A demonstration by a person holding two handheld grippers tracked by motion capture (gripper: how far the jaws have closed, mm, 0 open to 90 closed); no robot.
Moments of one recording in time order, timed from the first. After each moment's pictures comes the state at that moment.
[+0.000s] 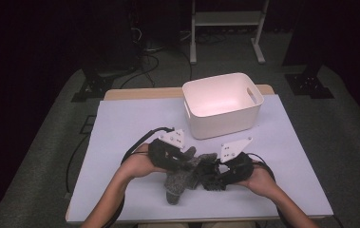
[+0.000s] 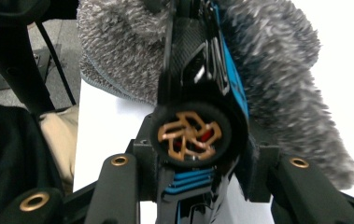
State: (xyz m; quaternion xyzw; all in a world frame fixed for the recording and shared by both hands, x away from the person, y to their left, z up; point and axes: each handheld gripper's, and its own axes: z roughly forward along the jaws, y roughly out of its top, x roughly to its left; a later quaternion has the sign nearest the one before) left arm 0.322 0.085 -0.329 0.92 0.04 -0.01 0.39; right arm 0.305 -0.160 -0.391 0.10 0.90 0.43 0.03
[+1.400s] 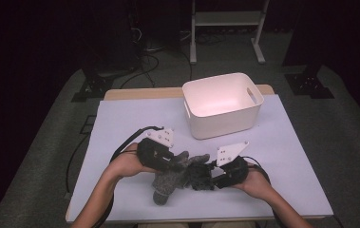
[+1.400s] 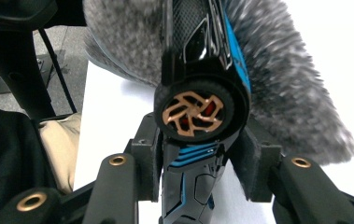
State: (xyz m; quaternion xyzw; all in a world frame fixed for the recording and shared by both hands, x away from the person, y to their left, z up) left arm 0.319 0.104 -0.319 0.92 0.04 -0.03 0.38; right arm 0.300 -0.150 -0.399 0.09 0.89 0.45 0.03
